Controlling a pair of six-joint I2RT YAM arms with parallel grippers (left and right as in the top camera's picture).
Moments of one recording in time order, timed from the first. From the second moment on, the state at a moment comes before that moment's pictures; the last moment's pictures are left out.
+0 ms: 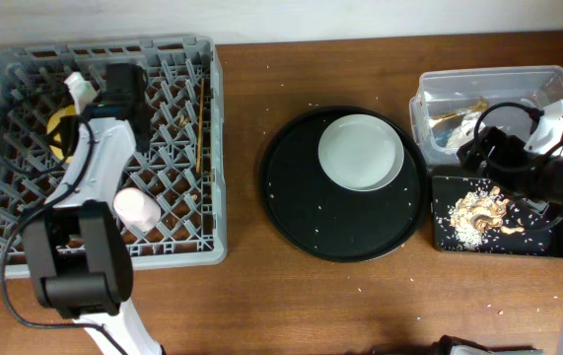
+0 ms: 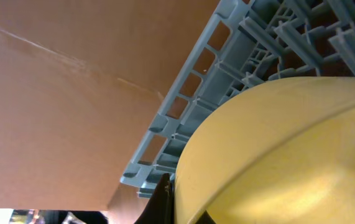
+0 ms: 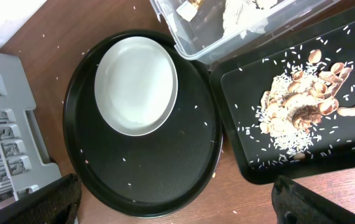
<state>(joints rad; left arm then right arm) 0.02 2.00 1.54 -0.72 -1.22 -0.17 -0.33 1.30 1.47 -1.24 -0.30 0.28</state>
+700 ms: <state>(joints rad) -0.49 2.03 1.70 -0.58 0.24 -0.20 -0.33 1.30 1.47 -1.28 -0.31 0.28</state>
